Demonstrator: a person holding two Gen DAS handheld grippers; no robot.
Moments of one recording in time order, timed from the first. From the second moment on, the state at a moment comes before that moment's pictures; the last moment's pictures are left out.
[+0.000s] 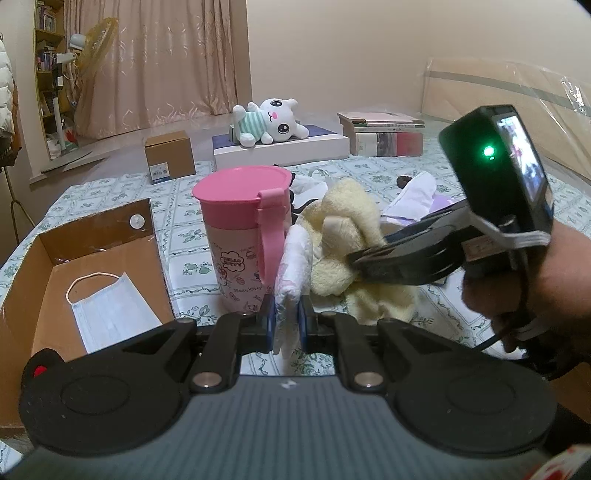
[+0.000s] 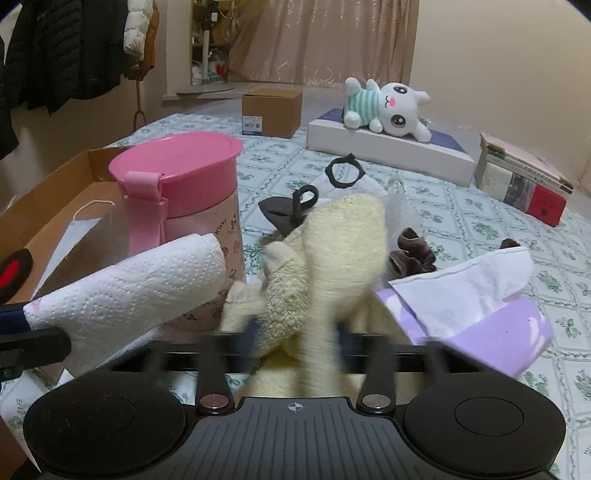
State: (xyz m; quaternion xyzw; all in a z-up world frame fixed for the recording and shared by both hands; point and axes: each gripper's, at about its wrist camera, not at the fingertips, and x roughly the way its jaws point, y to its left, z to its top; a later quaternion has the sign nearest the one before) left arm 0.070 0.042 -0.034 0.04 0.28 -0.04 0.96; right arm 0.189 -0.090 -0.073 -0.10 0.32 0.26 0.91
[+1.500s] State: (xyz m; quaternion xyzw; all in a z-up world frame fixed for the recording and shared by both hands) left arm -0.002 0.071 0.039 0.01 0.20 0.05 0.98; right arm 0.087 -0.127 0.087 -0.01 0.19 0.33 0.92
